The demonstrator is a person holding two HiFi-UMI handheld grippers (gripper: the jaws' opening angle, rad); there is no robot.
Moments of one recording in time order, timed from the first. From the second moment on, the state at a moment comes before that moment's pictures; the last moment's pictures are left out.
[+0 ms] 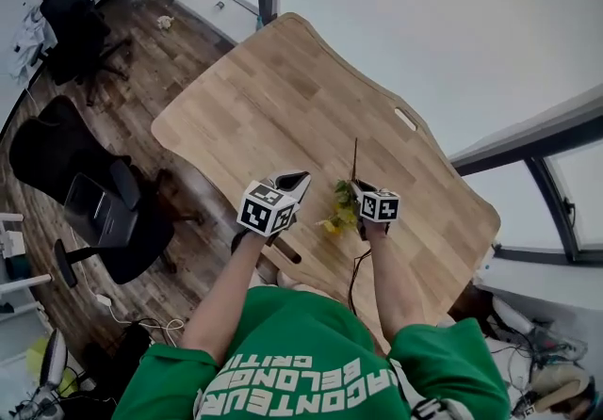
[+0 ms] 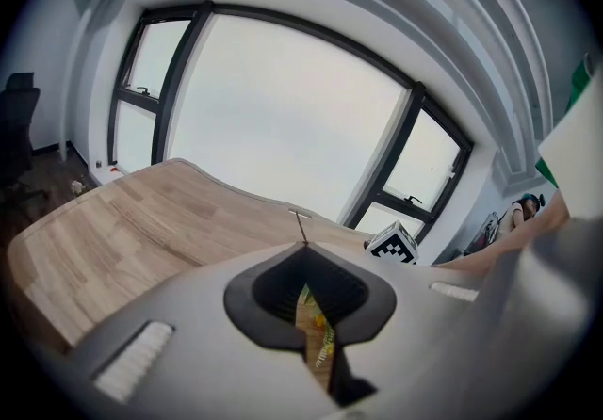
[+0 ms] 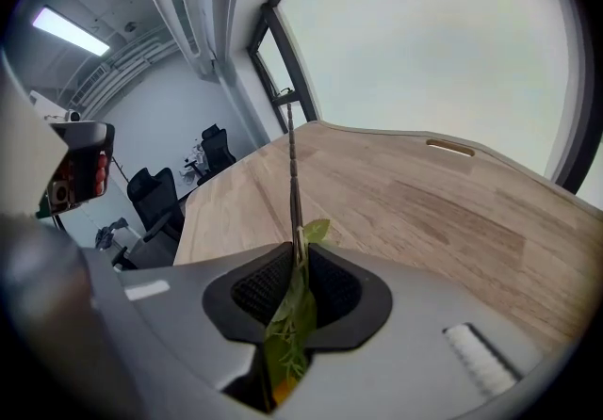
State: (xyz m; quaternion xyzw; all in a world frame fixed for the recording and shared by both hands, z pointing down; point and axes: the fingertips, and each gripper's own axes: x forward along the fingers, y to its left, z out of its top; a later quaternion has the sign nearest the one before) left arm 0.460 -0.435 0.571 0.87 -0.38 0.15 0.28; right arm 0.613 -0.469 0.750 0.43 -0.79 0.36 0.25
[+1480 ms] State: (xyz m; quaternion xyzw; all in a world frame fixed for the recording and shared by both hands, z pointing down) left arm 0.466 -0.443 0.548 0.88 -0.36 0.15 0.26; right arm 0.624 -0.468 0.697 0.47 -0.79 0.34 0.19
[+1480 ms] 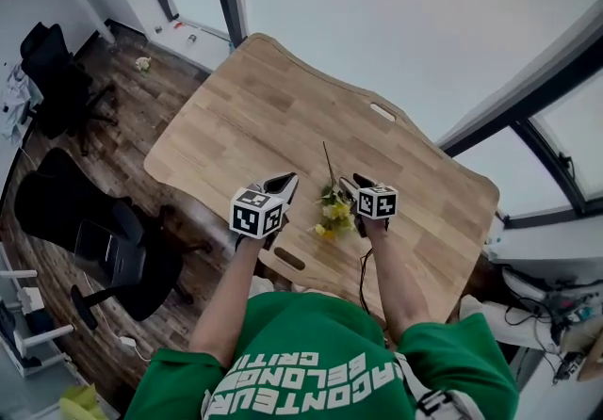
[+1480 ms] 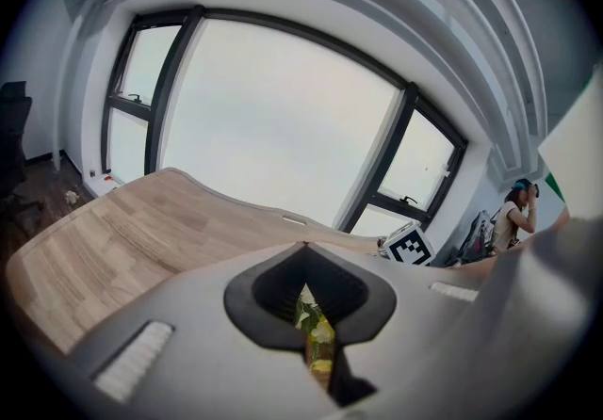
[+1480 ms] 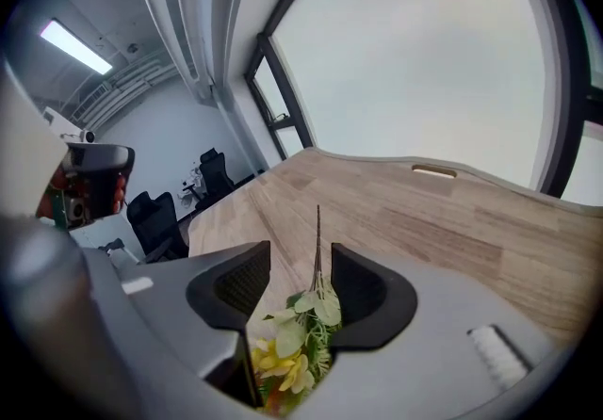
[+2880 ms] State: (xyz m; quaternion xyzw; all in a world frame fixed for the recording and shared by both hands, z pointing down) left arm 0.485 -0.431 0.481 0.95 -0.22 0.11 0.20; right arm 0.669 -0.326 0.498 0.66 -0.72 0.22 0.06
